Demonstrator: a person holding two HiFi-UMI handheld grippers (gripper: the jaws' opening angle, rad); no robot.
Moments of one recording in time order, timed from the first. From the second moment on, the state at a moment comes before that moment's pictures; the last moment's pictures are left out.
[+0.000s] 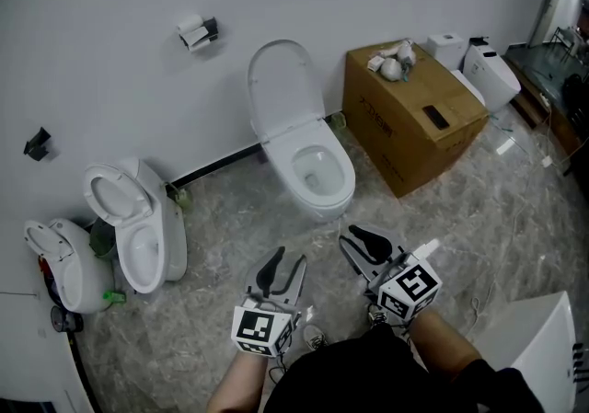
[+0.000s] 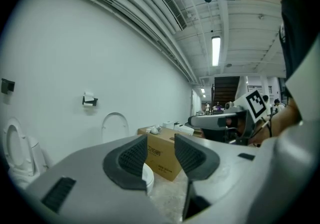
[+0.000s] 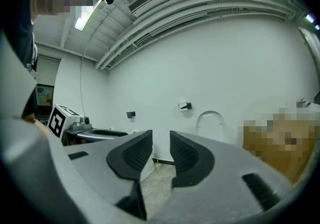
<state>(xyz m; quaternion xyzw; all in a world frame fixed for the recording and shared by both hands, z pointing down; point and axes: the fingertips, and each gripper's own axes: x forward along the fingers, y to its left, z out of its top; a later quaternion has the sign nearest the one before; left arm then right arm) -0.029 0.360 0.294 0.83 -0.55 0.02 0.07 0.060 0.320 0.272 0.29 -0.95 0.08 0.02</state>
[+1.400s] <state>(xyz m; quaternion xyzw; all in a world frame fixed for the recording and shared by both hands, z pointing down) -0.071 0.166 0.309 0.82 -0.56 0.04 0.09 0.014 0.106 0.289 0.28 -0.95 0.12 0.00</state>
